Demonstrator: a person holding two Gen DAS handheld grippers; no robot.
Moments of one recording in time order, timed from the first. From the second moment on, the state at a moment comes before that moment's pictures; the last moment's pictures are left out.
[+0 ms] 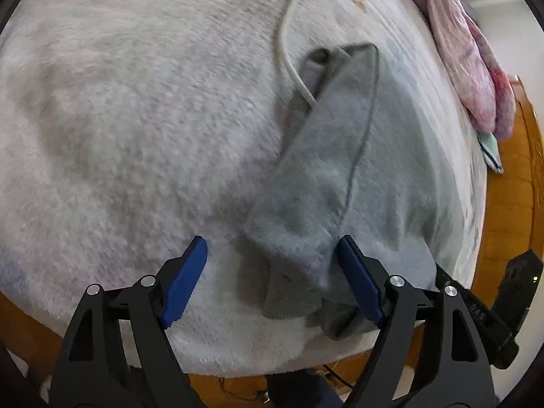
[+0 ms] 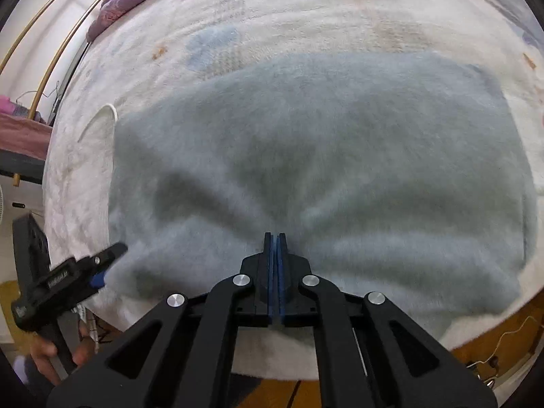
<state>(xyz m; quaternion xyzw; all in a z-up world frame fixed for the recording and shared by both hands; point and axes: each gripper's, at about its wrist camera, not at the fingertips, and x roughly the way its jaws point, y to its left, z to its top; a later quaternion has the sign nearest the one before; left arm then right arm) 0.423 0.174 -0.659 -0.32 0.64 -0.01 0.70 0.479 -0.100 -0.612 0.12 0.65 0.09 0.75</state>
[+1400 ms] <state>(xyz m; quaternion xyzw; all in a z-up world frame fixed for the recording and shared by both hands) 0.436 0.169 -0.534 -0.34 0.53 -0.07 0.77 0.469 -0.026 -0.589 0.09 0.52 0.25 0.81</state>
